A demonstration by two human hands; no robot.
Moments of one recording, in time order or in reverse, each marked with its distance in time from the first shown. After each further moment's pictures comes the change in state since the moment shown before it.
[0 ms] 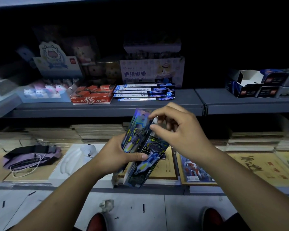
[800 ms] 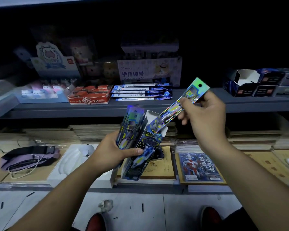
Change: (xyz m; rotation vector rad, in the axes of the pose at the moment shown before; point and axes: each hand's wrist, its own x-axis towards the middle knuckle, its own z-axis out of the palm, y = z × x) left_hand -0.007 0.015 0.003 0.039 0.143 -0.016; right_hand 0.013 0.013 -0.024 0.379 0.534 0.283
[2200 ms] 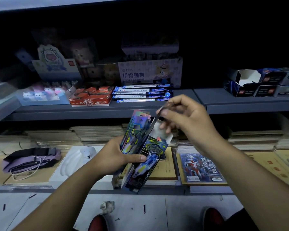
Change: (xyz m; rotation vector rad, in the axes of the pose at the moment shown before) left_hand 0.003 -0.004 -0.002 -0.057 -0.147 -0.060; right_hand -0.006 0.001 0.006 0.148 -0.471 0.142
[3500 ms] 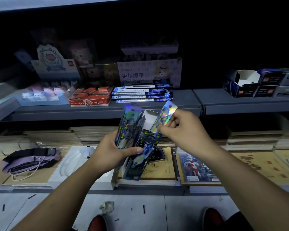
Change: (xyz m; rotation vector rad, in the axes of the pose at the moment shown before) left_hand 0.013 -0.018 -0.008 0.044 0.185 0.103; right_hand -0.004 0.008 0.007 -0.707 0.100 0.117
